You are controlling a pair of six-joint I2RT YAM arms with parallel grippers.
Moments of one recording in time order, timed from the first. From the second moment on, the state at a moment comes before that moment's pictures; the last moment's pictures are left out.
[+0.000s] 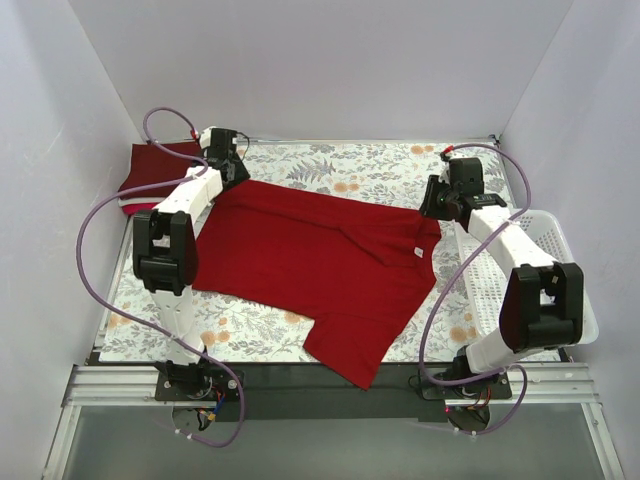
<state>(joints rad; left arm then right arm) -0.14 2.02 1.62 -0.42 -0.32 -0.58 0.14 1.51 1.10 -0.37 -0.07 0.23</state>
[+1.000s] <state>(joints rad) -0.13 2.29 1.77 -0.41 -0.34 -0.62 0.07 2.03 1.37 -0.23 -0.02 0.29</state>
